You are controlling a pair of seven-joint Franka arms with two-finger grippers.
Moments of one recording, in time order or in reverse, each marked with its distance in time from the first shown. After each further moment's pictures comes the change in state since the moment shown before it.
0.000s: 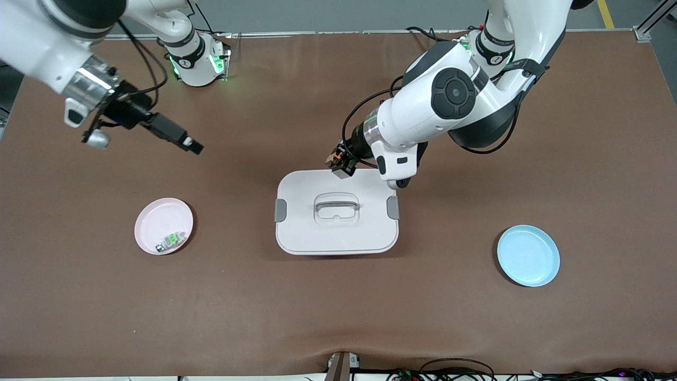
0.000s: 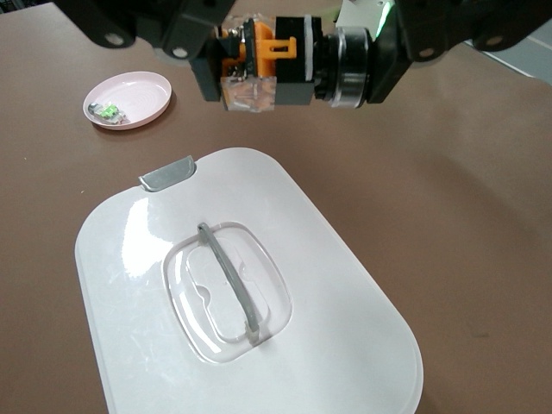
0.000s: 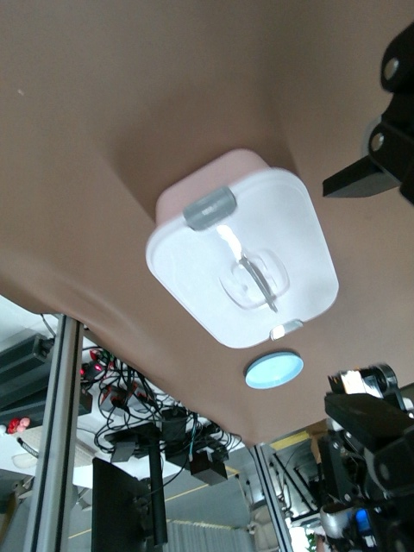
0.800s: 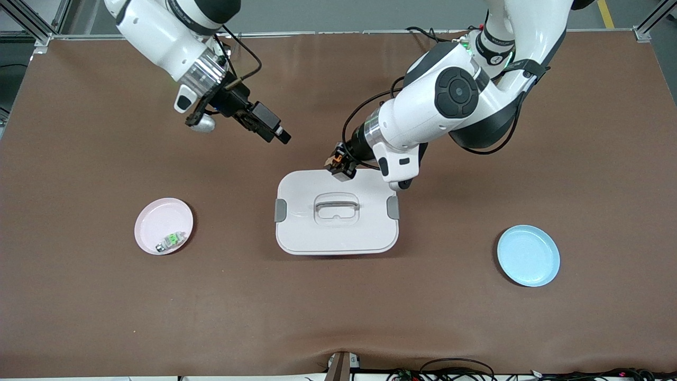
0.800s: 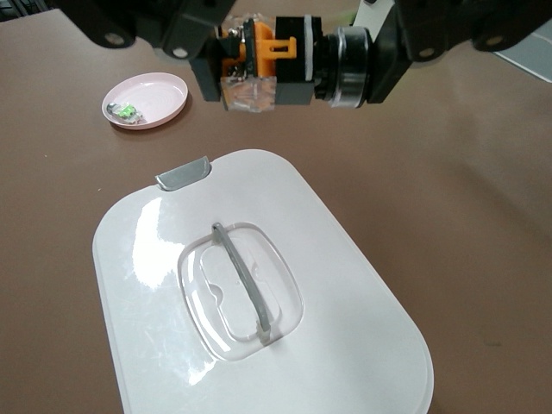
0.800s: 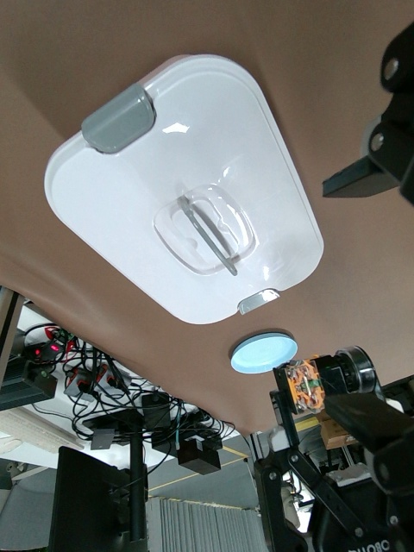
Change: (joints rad) left arm 0.000 0.001 0.001 0.004 0.000 0.026 -0.027; right arm 0.337 0.138 0.002 -0.020 0.018 0.378 0.156
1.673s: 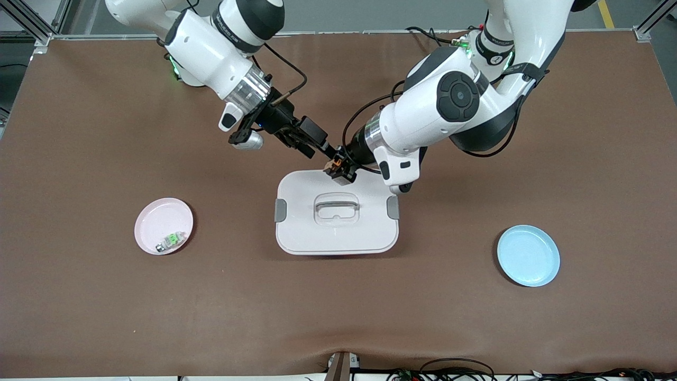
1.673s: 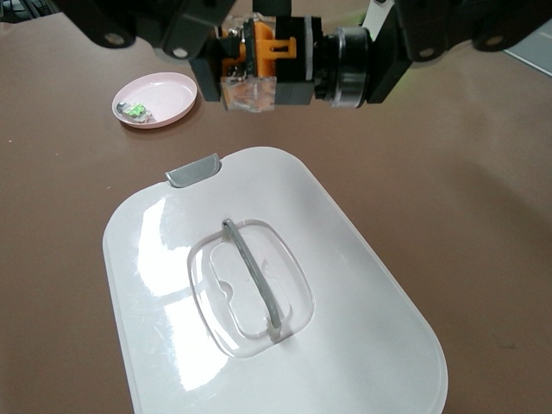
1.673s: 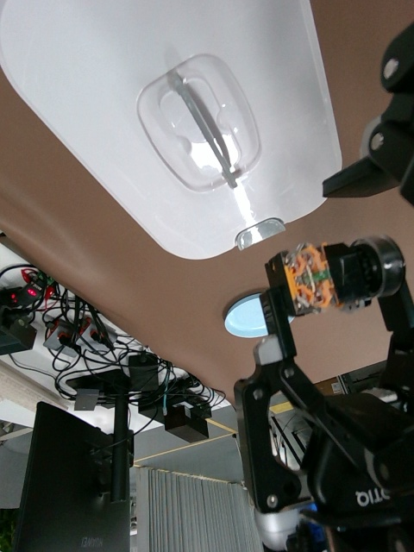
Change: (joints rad) left arm 0.000 0.012 0.003 0.000 0.000 0.026 -0.002; right arm 0.082 0.234 -0.002 0.269 0.000 0.065 0.015
